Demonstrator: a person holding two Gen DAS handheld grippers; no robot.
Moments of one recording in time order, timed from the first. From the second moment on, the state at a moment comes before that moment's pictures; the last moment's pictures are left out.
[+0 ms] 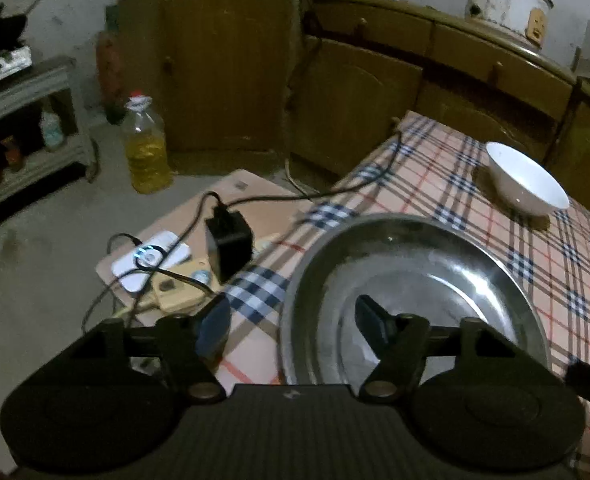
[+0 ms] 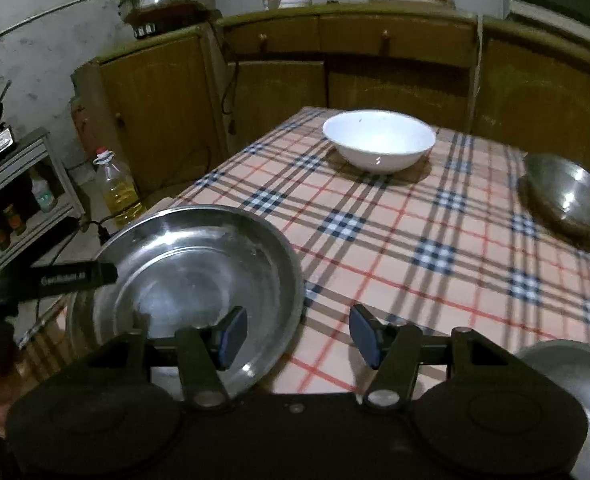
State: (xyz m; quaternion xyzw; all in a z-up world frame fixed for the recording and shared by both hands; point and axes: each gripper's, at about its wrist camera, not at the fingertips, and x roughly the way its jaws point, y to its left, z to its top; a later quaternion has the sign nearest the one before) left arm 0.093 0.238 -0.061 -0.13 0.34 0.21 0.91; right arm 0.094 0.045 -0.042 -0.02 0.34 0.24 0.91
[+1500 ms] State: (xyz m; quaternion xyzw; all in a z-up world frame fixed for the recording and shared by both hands) left arm 0.043 0.109 -0.012 -0.07 0.28 0.07 0.95; right arm 0.025 -0.096 0.002 0.04 0.28 0.16 0.95
